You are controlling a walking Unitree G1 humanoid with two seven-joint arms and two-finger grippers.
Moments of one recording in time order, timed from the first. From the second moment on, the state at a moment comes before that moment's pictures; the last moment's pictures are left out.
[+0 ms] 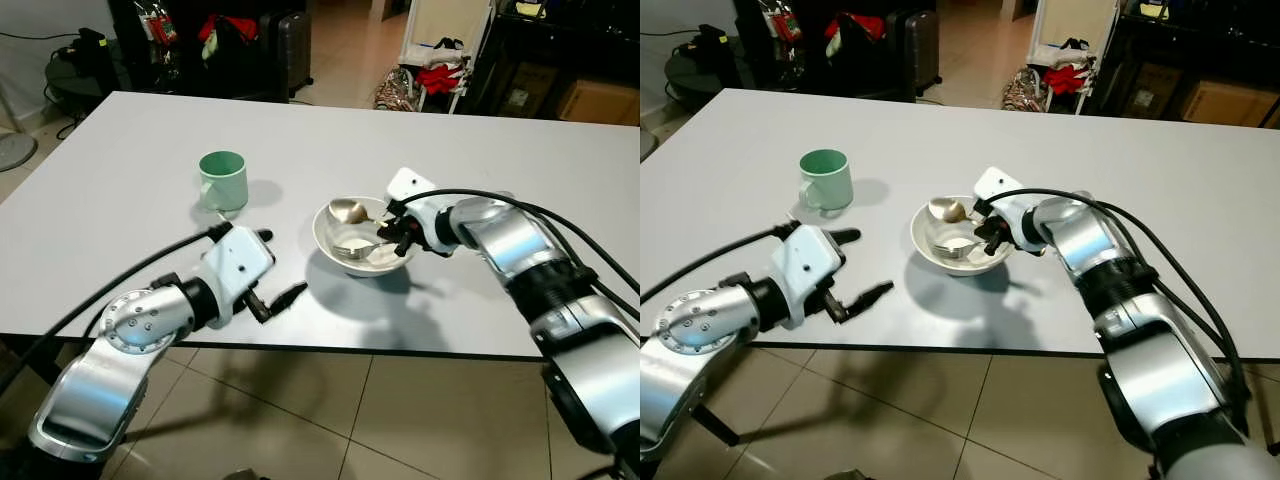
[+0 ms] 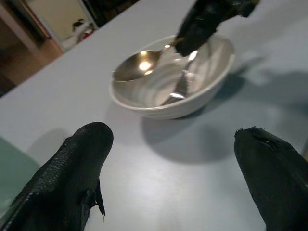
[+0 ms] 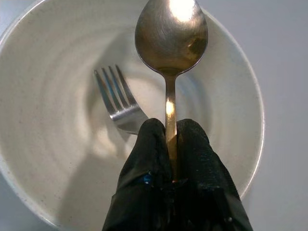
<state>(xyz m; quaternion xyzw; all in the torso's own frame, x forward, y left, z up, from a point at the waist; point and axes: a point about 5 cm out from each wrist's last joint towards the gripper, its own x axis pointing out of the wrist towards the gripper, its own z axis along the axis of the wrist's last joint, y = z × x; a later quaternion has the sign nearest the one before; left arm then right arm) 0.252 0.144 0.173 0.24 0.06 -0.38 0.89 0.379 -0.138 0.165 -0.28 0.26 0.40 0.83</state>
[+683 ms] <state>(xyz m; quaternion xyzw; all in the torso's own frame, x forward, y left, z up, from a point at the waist) 0.236 0.129 0.164 0.20 0.12 -0.47 0.85 0.386 -0.132 0.164 -0.33 0.30 0.43 0.79</state>
